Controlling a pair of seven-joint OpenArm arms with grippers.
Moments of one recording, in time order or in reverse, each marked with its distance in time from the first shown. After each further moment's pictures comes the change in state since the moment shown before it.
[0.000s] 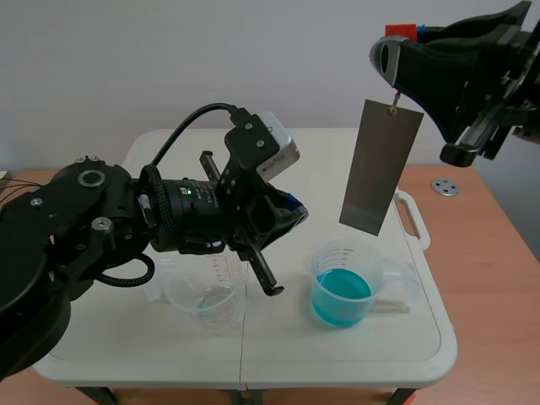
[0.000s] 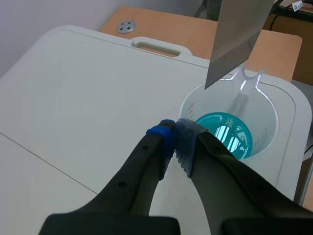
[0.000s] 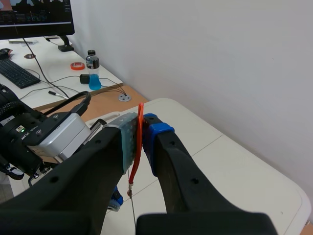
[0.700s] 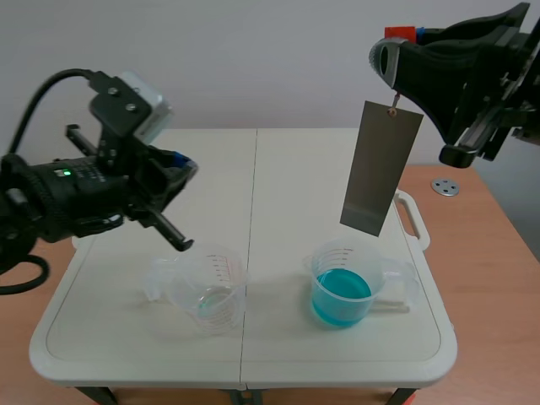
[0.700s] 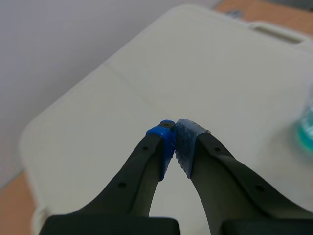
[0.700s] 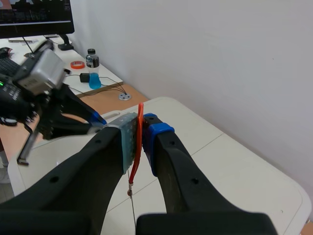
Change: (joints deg) left arm 12.2 -9.9 -15.8 12.5 -0.3 14.7 -1.6; right arm 0.0 -0.2 0.0 0.0 0.0 0.0 -0.5
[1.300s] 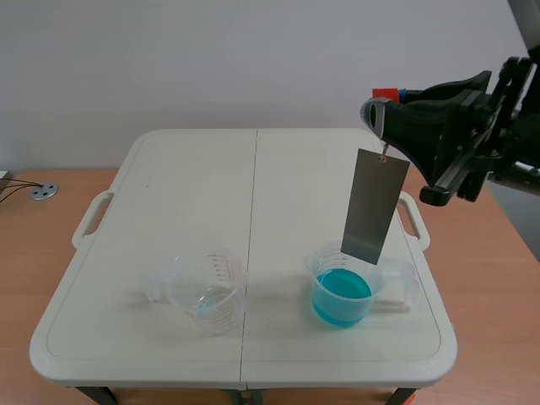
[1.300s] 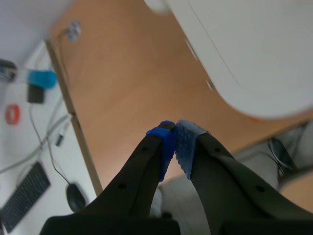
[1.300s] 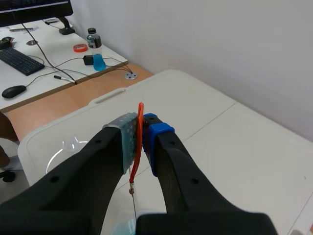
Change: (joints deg) left arm 42.7 -13.7 -28.3 2.3 -0.4 9.3 0.0; right arm 0.1 -0.1 -3.6 -6.8 0.0 0.2 -1.5
